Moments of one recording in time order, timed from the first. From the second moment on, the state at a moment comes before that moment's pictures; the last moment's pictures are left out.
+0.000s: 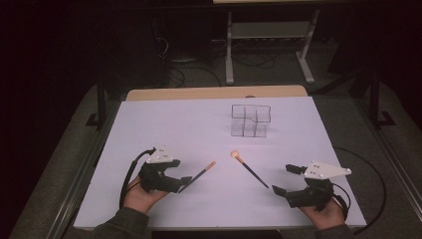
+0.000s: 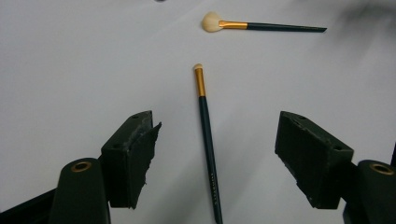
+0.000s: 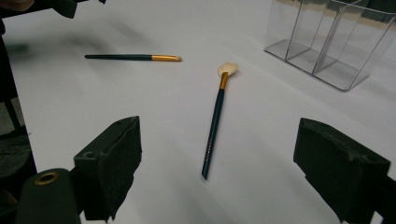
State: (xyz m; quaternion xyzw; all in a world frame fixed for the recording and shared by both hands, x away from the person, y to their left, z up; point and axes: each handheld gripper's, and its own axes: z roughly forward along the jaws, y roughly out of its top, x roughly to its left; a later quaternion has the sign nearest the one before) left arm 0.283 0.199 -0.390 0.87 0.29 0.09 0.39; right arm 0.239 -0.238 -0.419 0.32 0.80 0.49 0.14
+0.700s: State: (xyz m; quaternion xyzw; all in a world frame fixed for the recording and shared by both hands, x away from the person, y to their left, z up) left arm 0.311 0.172 -0.396 0.89 0.31 0.05 0.34; right arm 0.240 -0.239 -0.418 0.31 0.80 0.49 0.14
